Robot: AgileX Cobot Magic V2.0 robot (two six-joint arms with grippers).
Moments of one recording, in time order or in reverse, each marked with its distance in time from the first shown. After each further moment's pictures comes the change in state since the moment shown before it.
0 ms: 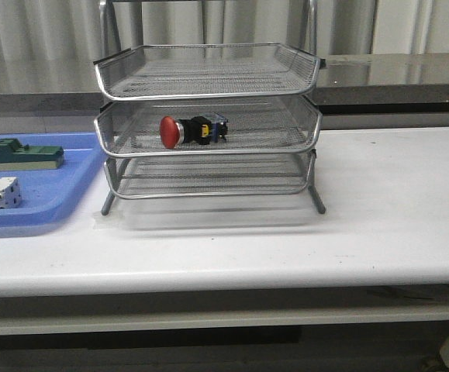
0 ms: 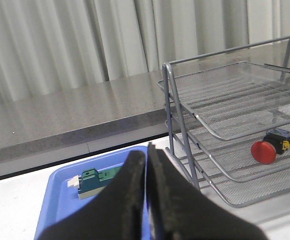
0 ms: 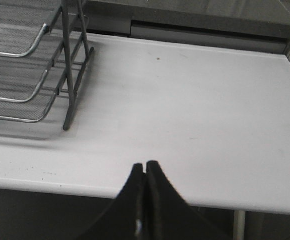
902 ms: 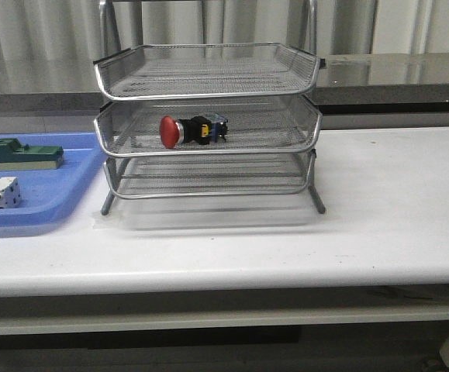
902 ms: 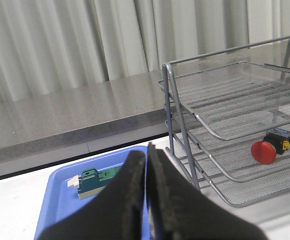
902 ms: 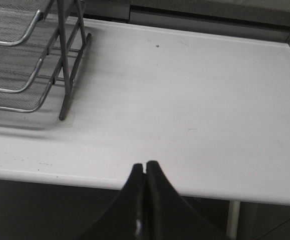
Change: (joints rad) left arm 0.000 0.000 0.000 0.000 0.000 0.000; right arm 0.000 0.072 -0.051 -0.011 0.045 0.000
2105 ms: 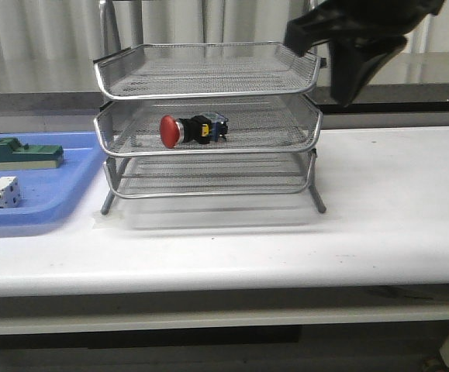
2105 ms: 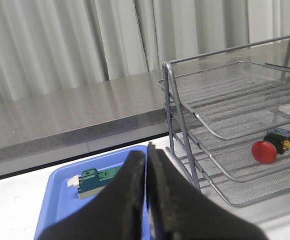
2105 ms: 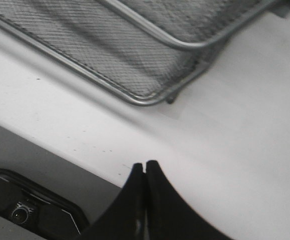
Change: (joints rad) left arm 0.000 0.000 0.000 0.000 0.000 0.002; right arm 0.344 1.092 -0.747 0.008 0.264 -0.057
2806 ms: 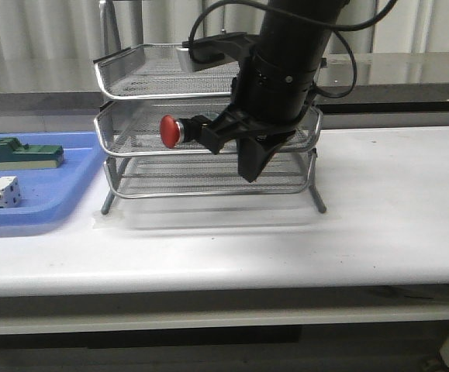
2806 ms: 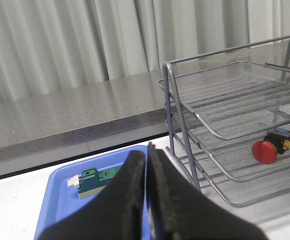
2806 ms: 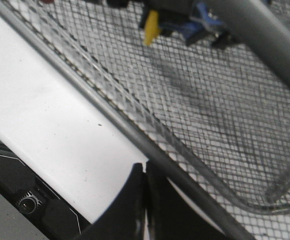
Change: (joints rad) left arm 0.000 0.000 0.000 0.000 0.000 0.000; right arm 0.077 0.358 -0.164 0.193 -0.126 -0.282
